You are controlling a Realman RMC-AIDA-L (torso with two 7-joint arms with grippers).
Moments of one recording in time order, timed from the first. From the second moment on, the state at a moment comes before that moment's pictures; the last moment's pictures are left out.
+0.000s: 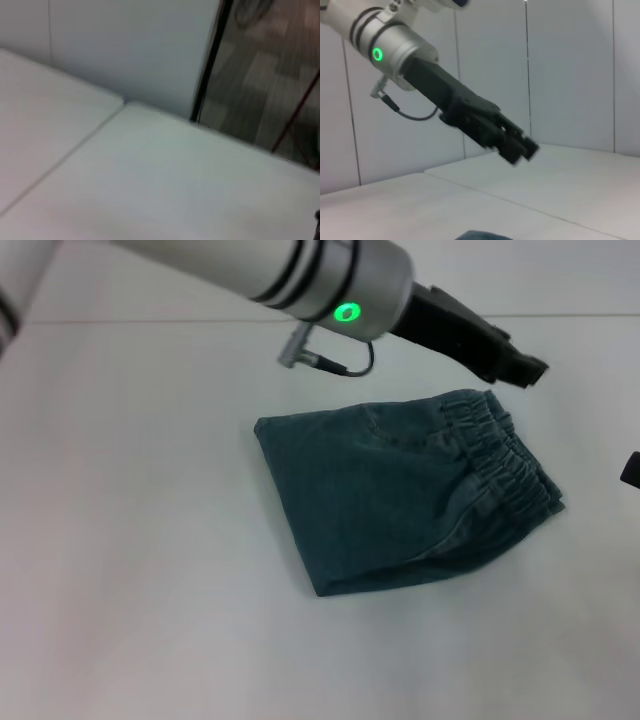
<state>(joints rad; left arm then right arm) -0.90 -2.17 1.37 1.15 2.14 1.17 -2.37 0.23 2.05 -0.48 -0.71 -1.78 -1.72 1.06</state>
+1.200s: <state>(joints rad) -0.22 -2.15 0.52 0.62 1.85 1.67 -1.05 0.36 2.10 -0.63 -0.63 -1.97 -1.71 0.99</state>
